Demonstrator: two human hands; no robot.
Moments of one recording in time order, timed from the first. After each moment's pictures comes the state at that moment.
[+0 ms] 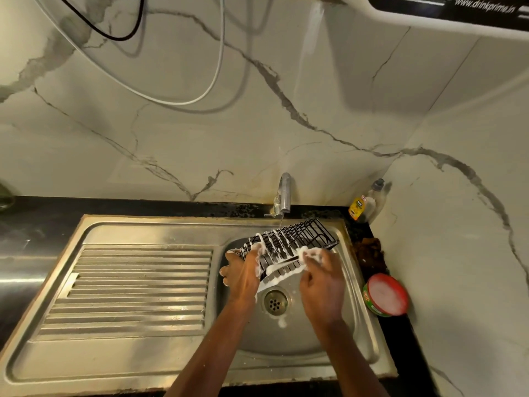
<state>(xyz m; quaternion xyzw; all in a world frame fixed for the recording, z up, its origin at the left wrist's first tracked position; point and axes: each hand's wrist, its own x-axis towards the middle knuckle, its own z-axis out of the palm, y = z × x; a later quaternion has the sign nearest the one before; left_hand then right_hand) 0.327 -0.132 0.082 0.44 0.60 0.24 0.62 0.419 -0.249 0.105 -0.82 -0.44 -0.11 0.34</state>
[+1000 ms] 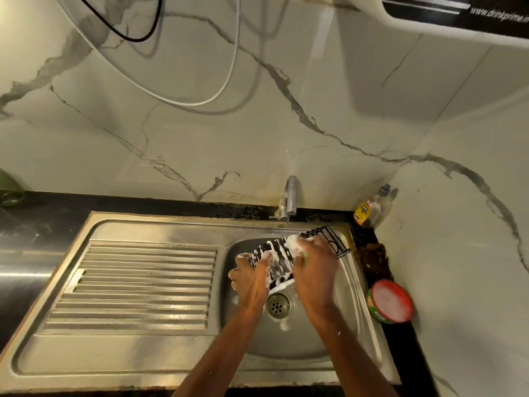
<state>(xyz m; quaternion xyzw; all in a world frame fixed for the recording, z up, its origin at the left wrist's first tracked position) 0.322 -0.148 0.094 0.48 0.61 0.22 0.59 0.413 -0.208 0.135 -0.85 -0.40 -0.03 0.34</state>
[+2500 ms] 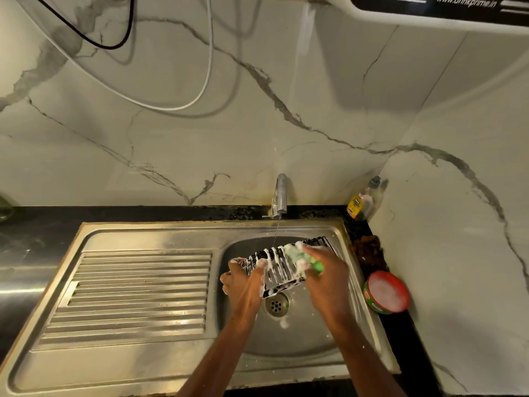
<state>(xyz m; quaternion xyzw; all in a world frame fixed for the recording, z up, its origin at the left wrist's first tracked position) 0.311 -0.162 0.093 0.54 0.57 0.25 0.57 0.437 -0.252 0.124 -0.80 -0.37 0.06 0.48</state>
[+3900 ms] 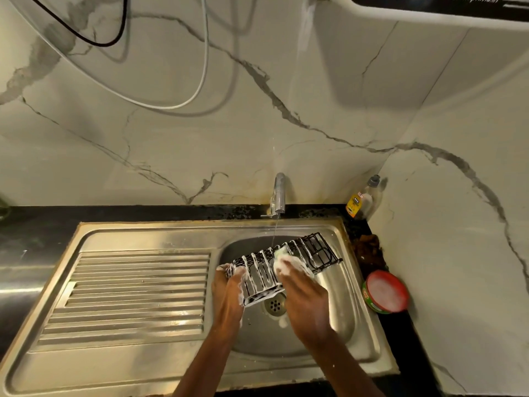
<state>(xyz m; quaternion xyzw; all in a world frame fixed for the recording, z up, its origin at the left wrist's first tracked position) 0.289 -0.160 0.083 0.45 0.50 0.33 0.66 0.422 -0.258 0.074 -0.71 -0.58 -0.21 0.34</state>
